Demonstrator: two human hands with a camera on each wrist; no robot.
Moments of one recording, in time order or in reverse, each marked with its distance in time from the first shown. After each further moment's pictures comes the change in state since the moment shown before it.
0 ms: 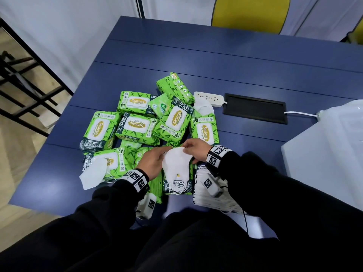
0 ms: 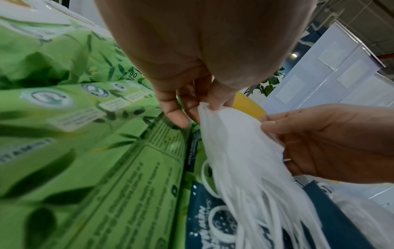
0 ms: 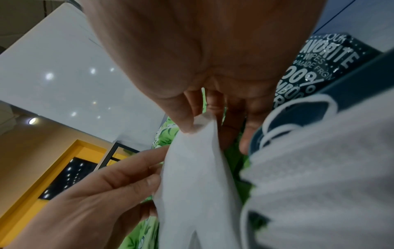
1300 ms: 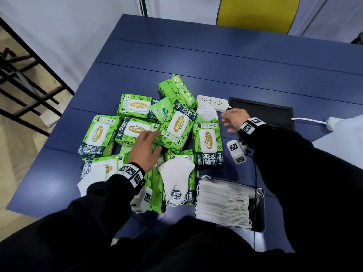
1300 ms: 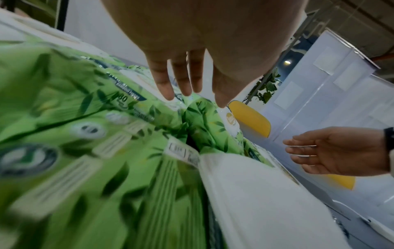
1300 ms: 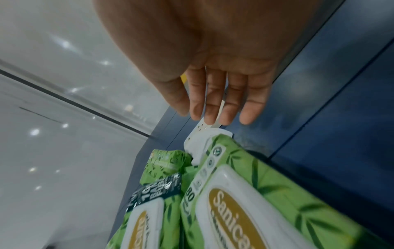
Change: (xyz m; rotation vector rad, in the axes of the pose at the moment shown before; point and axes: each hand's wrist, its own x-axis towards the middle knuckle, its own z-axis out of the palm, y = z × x) left_hand 0.039 -0.011 -0.031 0.077 0.281 0.005; right_hand 0.063 0.012 -0.150 0.385 0.430 0.190
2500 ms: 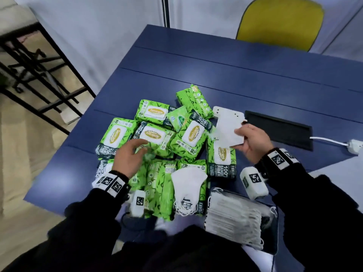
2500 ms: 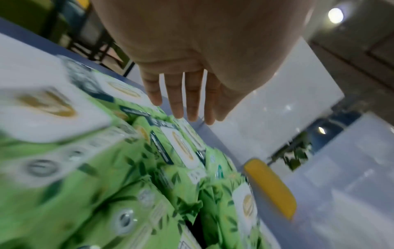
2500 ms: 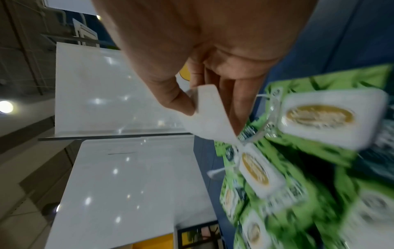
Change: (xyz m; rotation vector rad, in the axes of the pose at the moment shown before) left_hand -0.026 -0.032 -0.070 -0.282 0.134 -0.309; right_hand -0.097 -0.027 0.014 0.525 -0.161 -0.025
